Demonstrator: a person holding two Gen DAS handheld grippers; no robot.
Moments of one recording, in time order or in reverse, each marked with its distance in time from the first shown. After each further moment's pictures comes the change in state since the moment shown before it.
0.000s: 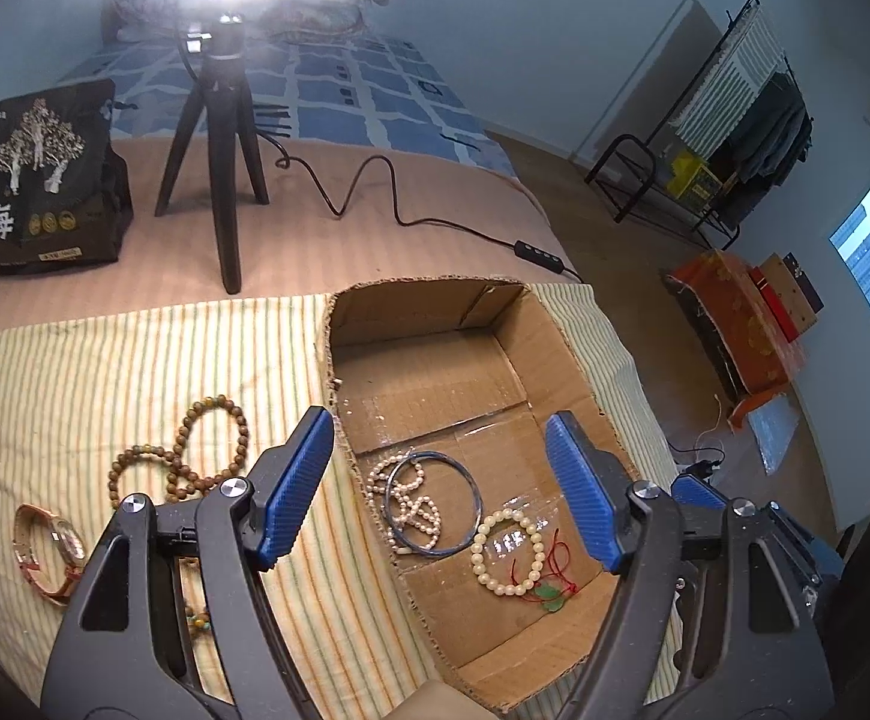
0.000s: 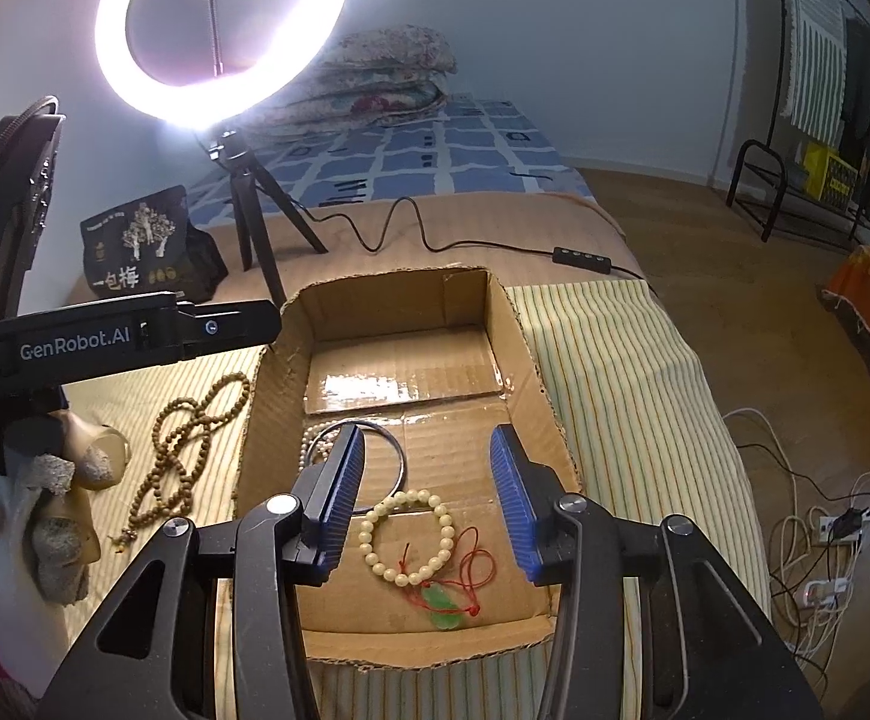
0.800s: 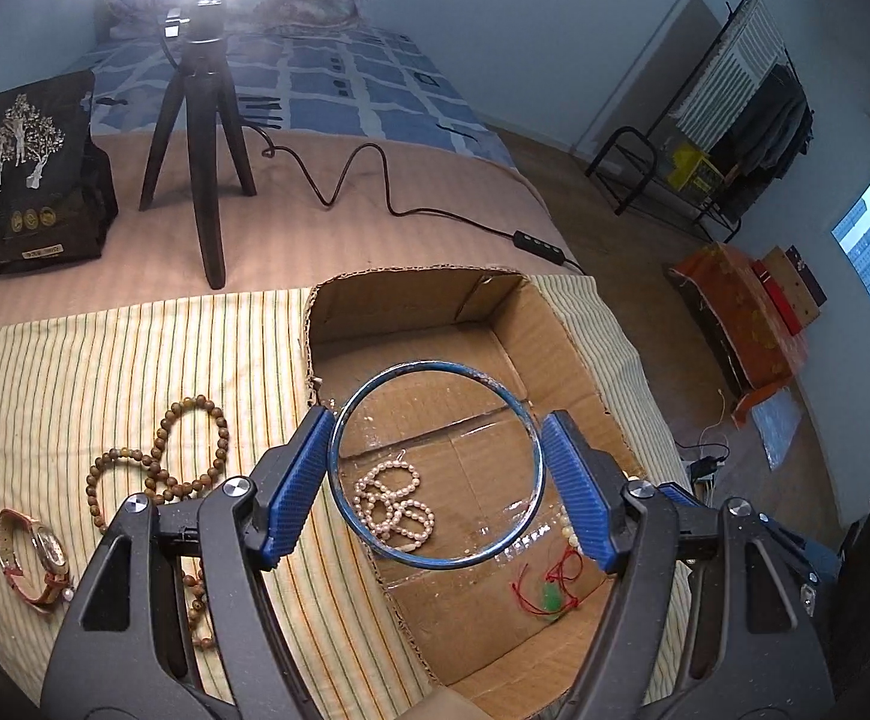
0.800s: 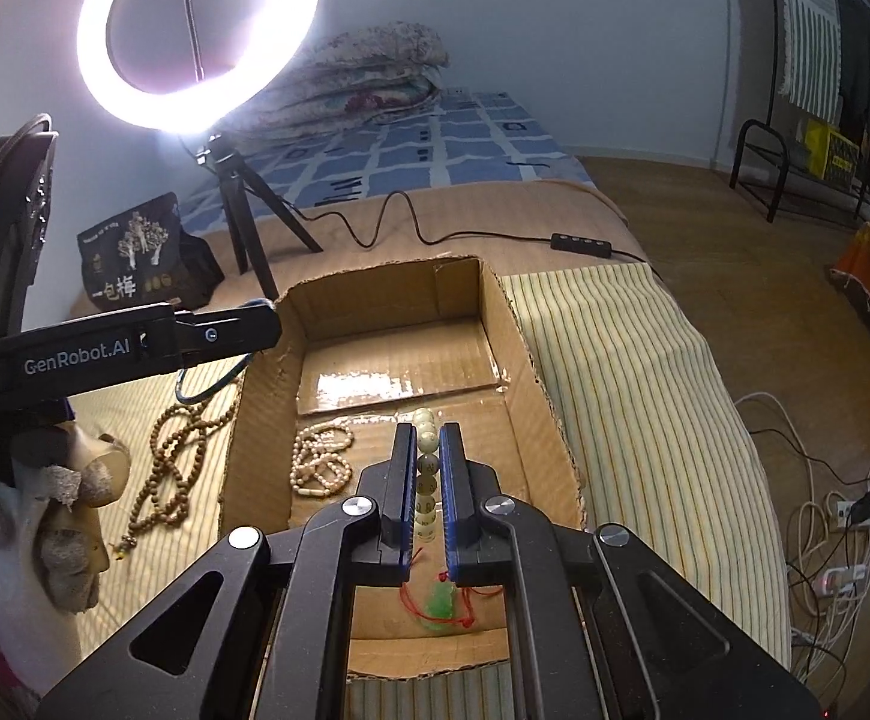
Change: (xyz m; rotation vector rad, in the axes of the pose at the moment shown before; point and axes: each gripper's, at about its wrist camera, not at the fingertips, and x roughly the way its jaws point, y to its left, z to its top) left arm 0.022 -0.006 -0.002 0.008 0.019 0.000; right arm 0.013 -0.014 -0.003 0.048 0.013 0.027
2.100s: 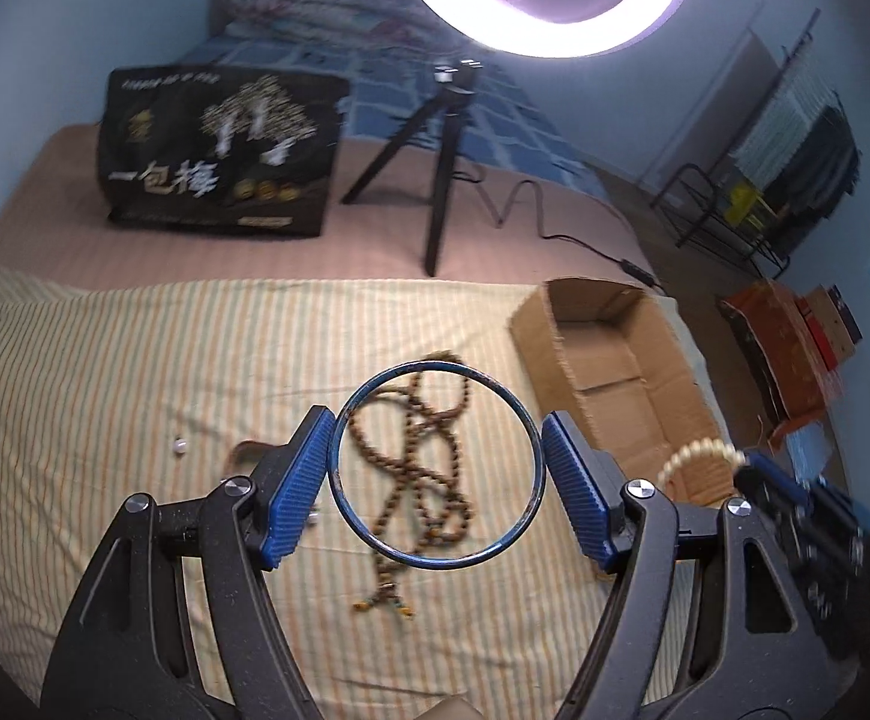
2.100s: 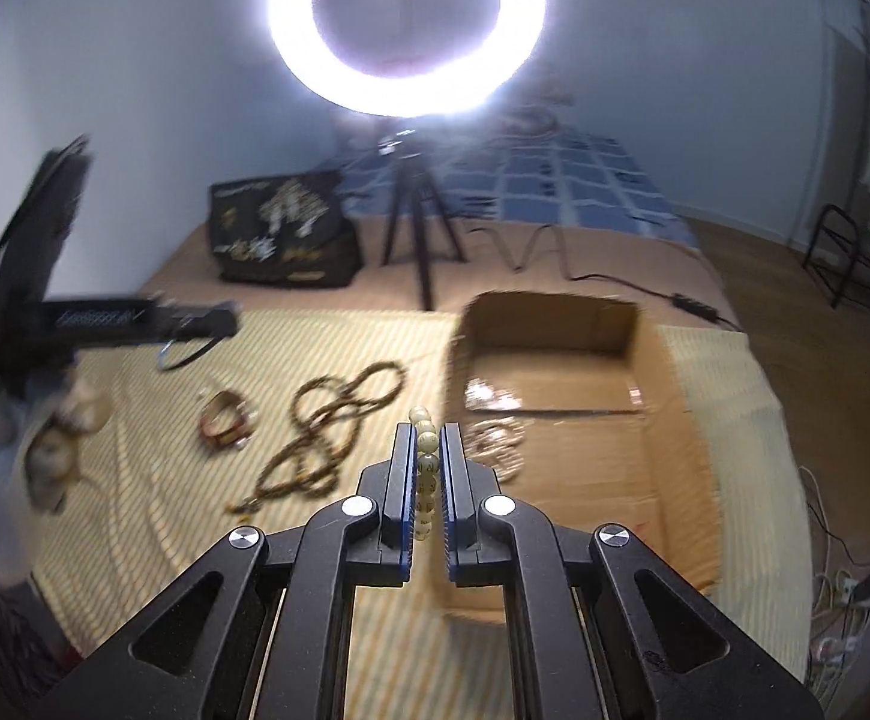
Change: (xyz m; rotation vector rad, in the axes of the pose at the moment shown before) left arm -0.113 0.110 -0.034 -0.079 -0.055 0.118; right arm -0.042 0.091 -0.015 -0.185 -0.059 0.120
